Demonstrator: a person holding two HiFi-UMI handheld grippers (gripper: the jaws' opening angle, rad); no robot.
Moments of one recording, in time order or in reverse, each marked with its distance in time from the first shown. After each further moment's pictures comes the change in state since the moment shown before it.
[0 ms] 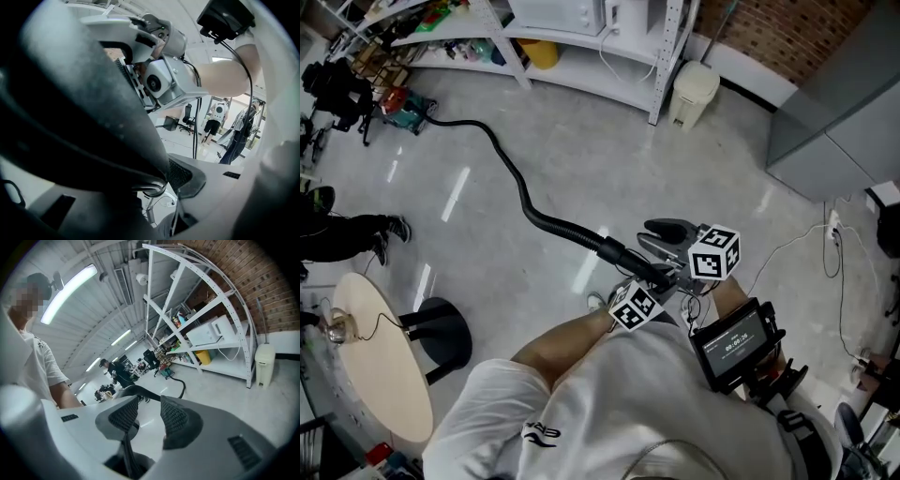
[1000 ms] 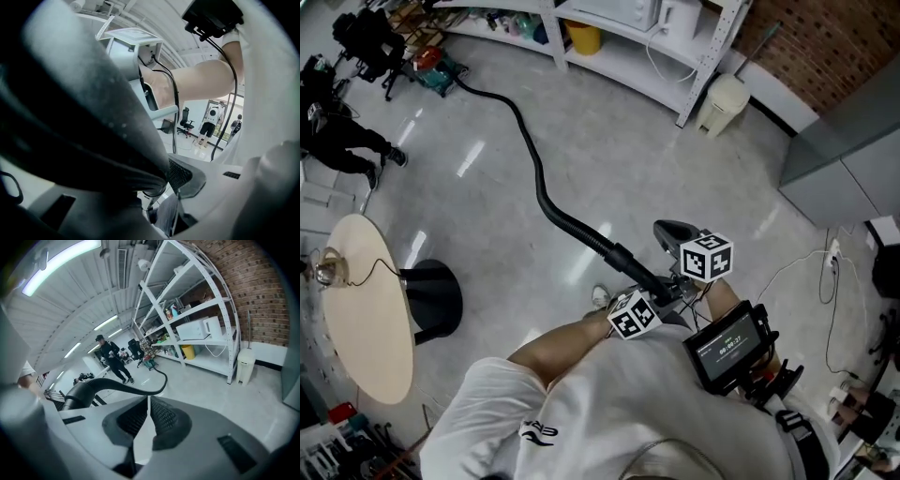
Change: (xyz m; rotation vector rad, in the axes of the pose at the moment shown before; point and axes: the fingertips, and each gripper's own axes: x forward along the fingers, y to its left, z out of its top) left arm -0.073 -0.077 -0.048 -0.011 -0.051 -0.011; right arm 0.043 0.028 -0.073 -0.032 0.104 -0.279
